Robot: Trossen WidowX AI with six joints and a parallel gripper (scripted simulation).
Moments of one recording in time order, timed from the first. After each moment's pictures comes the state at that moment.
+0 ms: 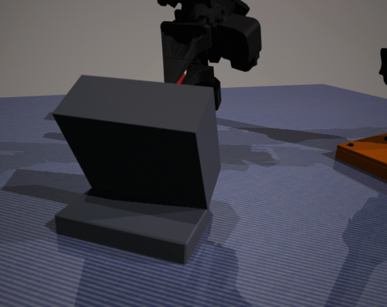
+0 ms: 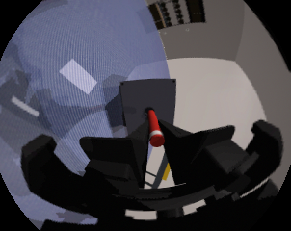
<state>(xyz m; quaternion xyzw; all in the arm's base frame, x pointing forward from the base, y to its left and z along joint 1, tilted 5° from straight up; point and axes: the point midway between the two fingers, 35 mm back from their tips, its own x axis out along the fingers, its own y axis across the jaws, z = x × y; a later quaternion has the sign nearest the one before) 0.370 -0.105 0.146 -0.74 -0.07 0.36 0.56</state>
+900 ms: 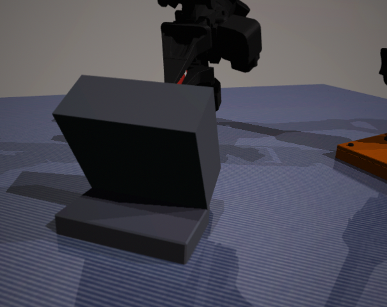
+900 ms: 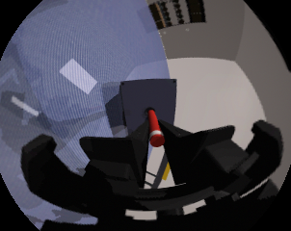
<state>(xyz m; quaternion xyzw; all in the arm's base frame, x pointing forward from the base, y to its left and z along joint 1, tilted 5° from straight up) 0.370 -0.105 0.145 -0.74 -0.07 0.36 0.56</state>
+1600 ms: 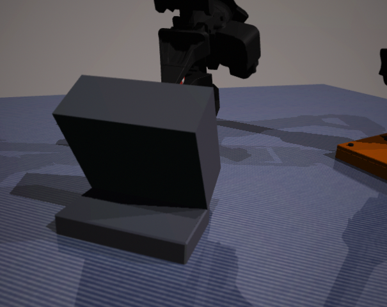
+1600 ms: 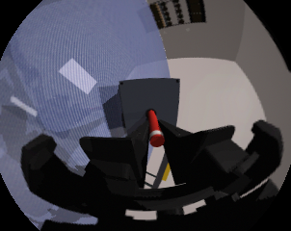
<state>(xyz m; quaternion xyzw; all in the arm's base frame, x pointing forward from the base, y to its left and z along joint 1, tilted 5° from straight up) 0.377 -0.099 0.139 -0.74 -0.07 0.36 0.56</state>
